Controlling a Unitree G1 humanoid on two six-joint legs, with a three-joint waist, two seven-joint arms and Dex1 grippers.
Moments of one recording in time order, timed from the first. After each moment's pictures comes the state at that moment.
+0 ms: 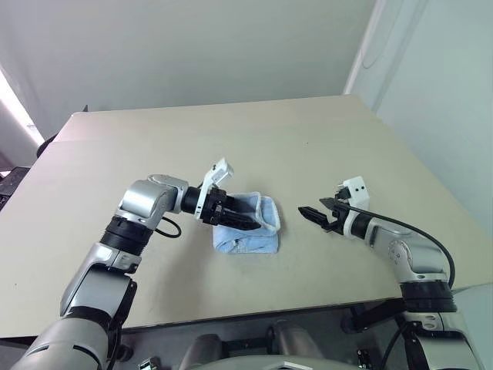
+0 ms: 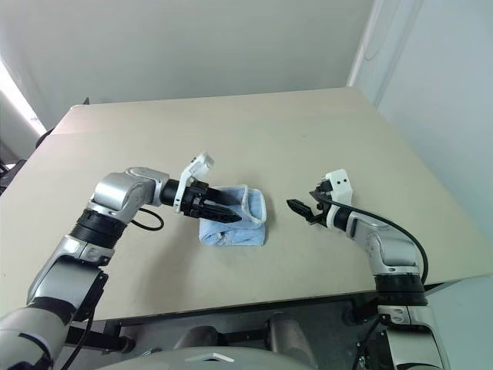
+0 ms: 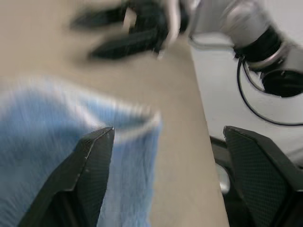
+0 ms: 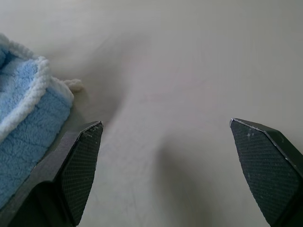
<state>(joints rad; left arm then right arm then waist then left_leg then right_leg) -0.70 0.47 -0.21 0.21 -0.45 0.74 -1.34 -0.31 -0.46 -0.09 0.09 0.40 0.68 0.64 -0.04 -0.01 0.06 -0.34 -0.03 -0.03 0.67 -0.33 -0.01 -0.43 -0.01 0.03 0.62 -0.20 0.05</state>
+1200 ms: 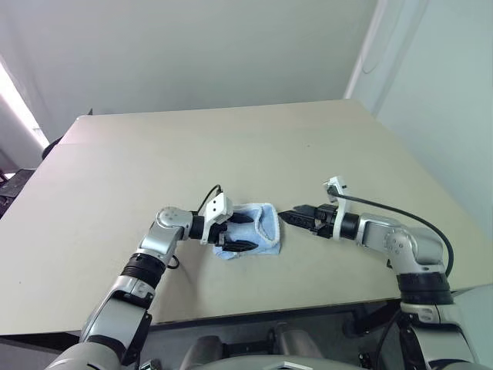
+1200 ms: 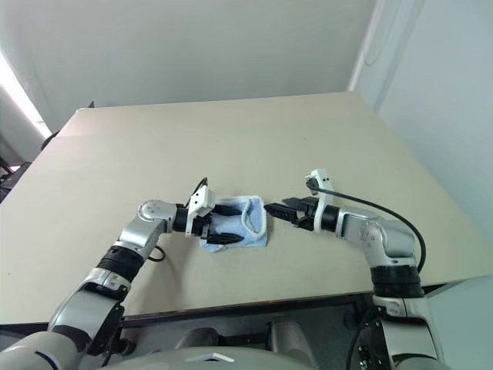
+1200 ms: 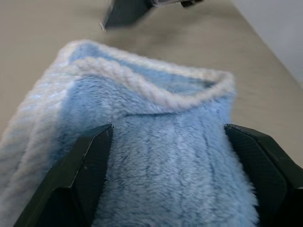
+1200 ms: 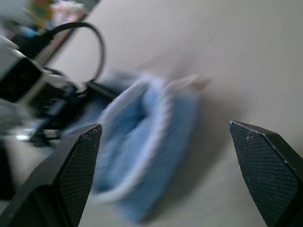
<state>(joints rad) -0.53 0.35 -0.25 0.53 -0.19 0.01 -1.32 -0.41 -0.43 -0.13 0.07 0.71 1.18 0.73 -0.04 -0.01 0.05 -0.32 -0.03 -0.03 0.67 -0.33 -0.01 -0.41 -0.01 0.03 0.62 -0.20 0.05</state>
